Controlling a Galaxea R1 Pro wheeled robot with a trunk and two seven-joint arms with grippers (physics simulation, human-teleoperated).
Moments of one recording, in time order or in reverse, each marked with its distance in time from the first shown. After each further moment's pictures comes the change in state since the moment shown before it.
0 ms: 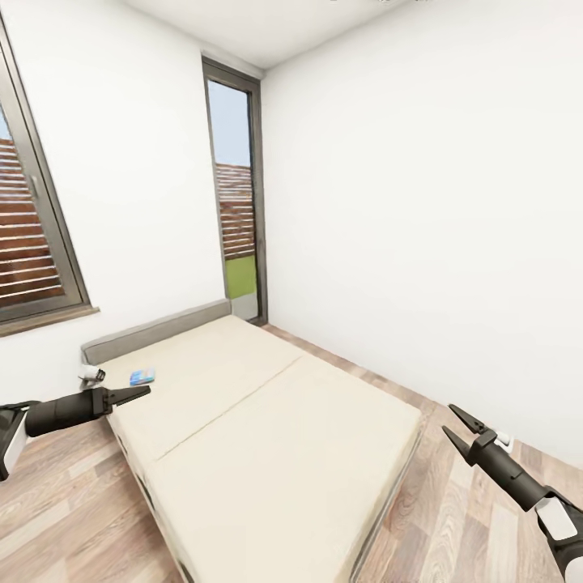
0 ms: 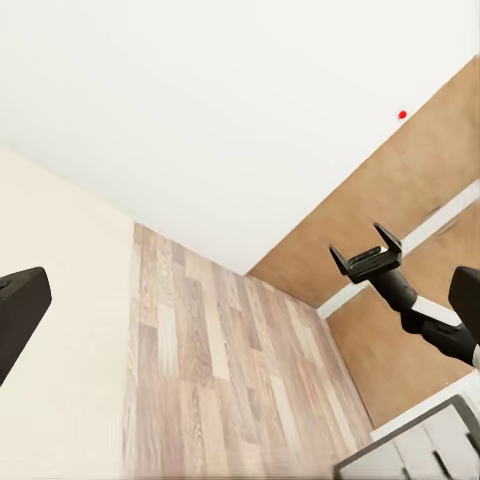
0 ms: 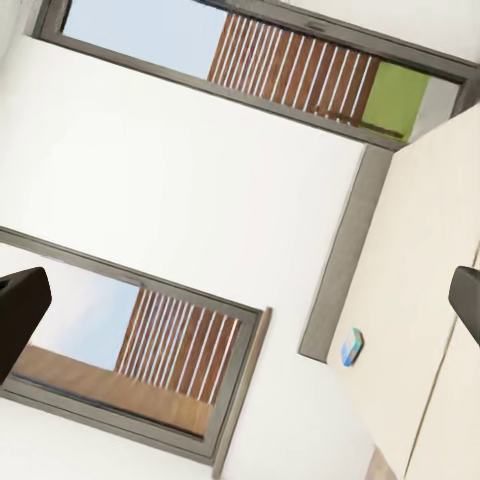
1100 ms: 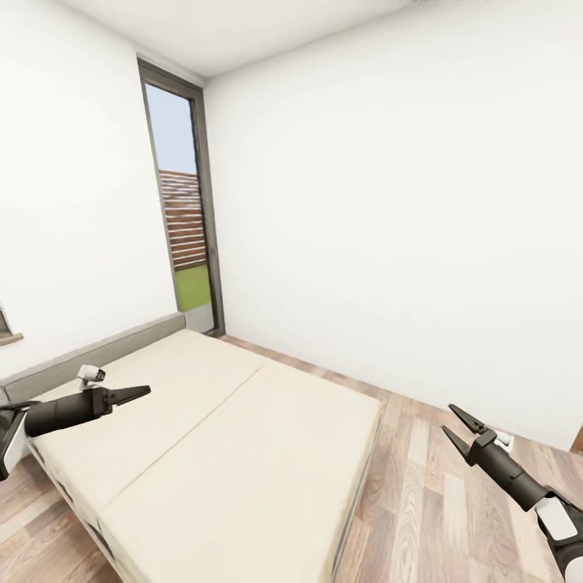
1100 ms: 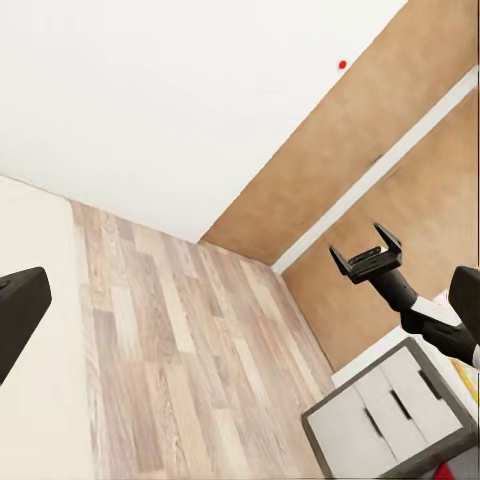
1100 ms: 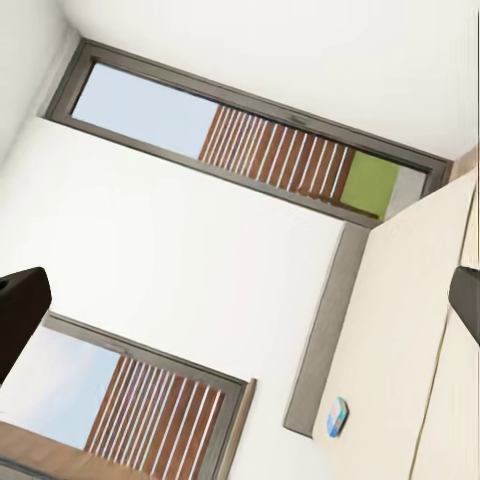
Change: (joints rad) left arm 0.000 0.000 0.000 0.001 0.001 0.000 0.000; right arm 0.000 0.000 0.000 0.000 0.001 0.000 0.000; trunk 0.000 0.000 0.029
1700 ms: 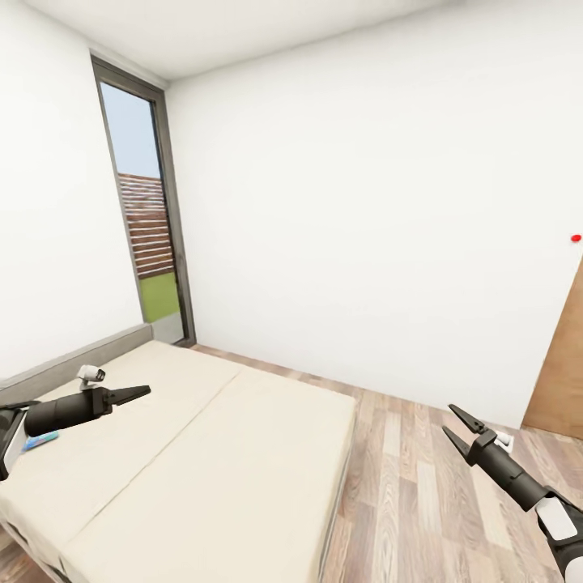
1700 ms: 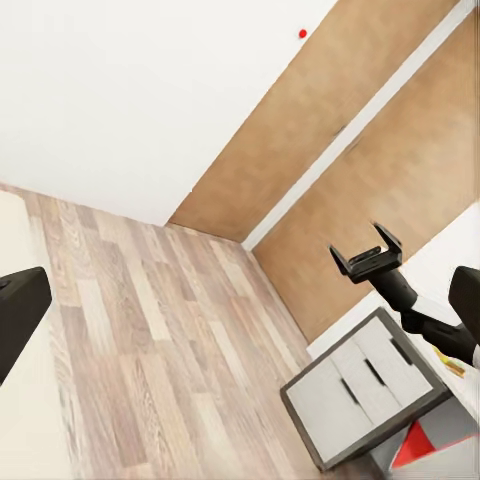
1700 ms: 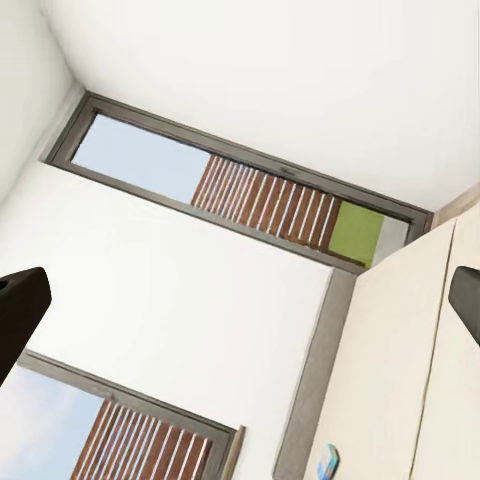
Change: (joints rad) left arm 0.000 0.000 0.000 -0.001 0.000 0.000 0.000; right arm 0.000 0.000 0.000 0.000 0.000 0.000 0.000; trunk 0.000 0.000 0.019
